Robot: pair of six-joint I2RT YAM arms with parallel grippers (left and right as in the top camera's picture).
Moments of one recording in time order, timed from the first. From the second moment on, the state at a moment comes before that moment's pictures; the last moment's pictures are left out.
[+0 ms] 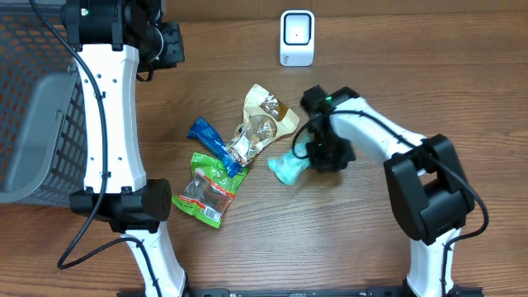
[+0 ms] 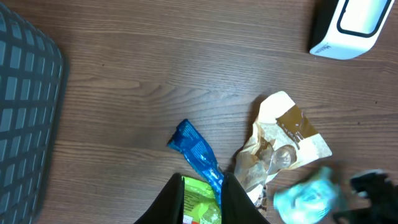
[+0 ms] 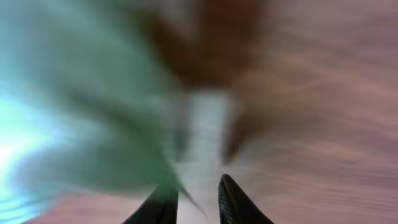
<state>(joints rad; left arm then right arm) -0.03 2.10 2.61 -1.64 0.02 -0.19 0.46 2.09 1.49 -1.13 -0.07 0.25</state>
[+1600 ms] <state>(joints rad) -0.03 2.10 2.61 -1.62 0.02 -0.19 0.37 2.16 1.55 -0.84 -0.52 -0.15</state>
